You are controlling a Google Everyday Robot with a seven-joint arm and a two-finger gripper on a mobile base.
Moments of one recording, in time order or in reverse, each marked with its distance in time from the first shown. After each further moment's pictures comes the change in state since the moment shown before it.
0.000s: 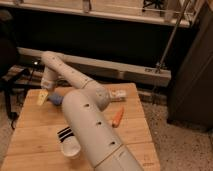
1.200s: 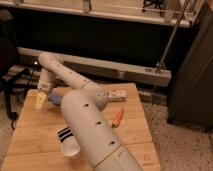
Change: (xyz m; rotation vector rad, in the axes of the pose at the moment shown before) arm -0.001 0.021 0.006 -0.074 0.015 -0.092
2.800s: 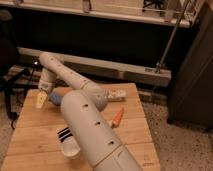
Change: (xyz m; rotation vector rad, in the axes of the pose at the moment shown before) arm 0.002 -0.007 -0.002 0.013 -0.006 0.019
